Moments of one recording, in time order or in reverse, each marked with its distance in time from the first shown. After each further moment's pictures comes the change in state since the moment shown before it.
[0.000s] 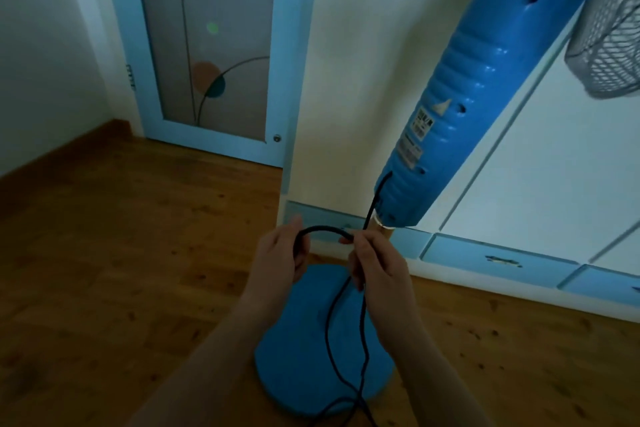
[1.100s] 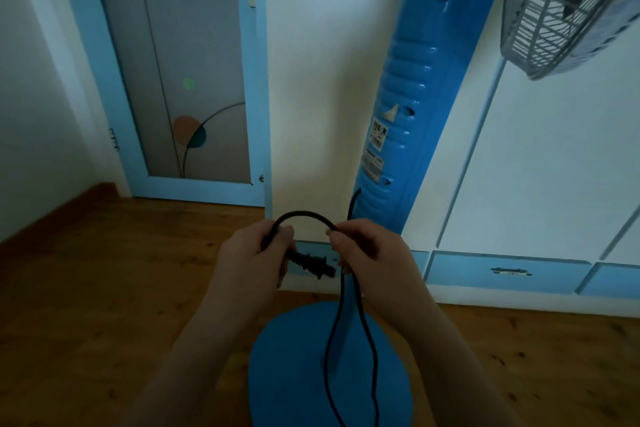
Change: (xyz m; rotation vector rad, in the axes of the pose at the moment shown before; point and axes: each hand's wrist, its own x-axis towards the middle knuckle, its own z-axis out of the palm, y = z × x) left_hand 0.019 0.034 0.011 0.579 0.012 0.242; right_hand 0.036 -0.022 -0.034 -0.262 -0.030 -0.132
